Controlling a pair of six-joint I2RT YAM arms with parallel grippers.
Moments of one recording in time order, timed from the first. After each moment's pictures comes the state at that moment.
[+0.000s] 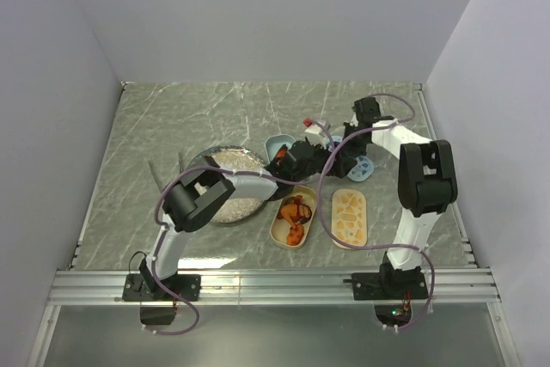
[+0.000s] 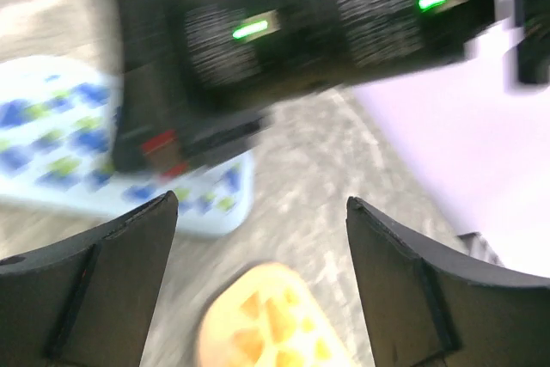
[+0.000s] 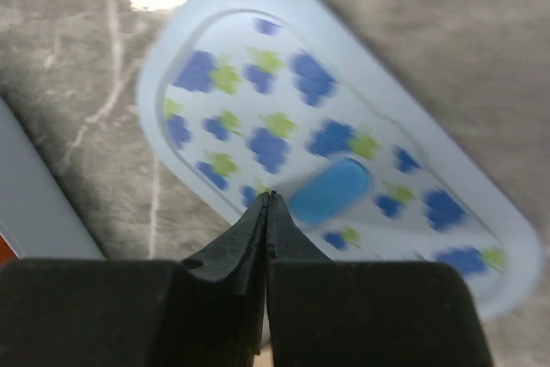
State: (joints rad) left arm -0.95 2.14 1.33 0.70 0.03 -0.64; right arm 0.14 1.92 1.29 -0.48 -0.14 0.32
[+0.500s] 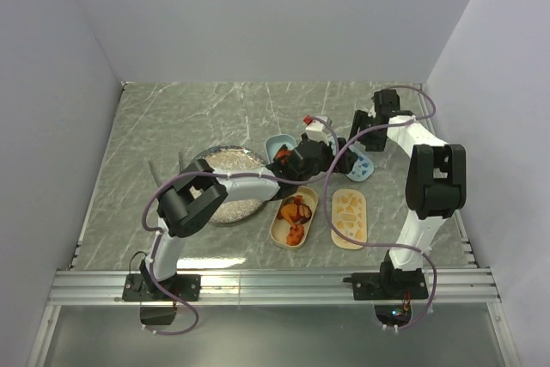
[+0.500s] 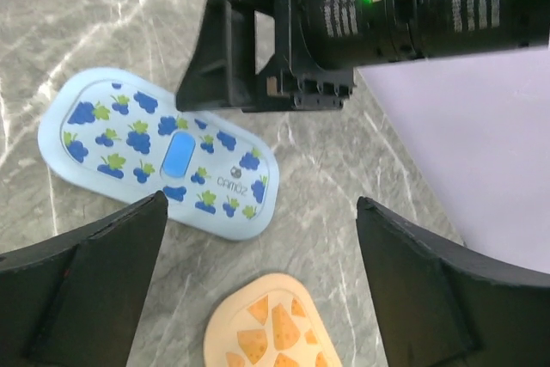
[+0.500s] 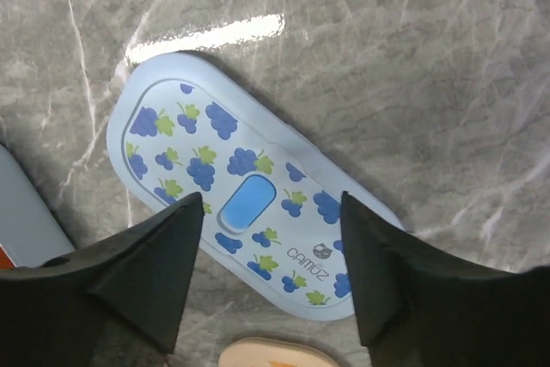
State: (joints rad) left arm -0.99 2.04 1.33 0.54 -0.20 -0.62; right arm 0.01 1.85 1.31 -0.50 -0.12 0.30
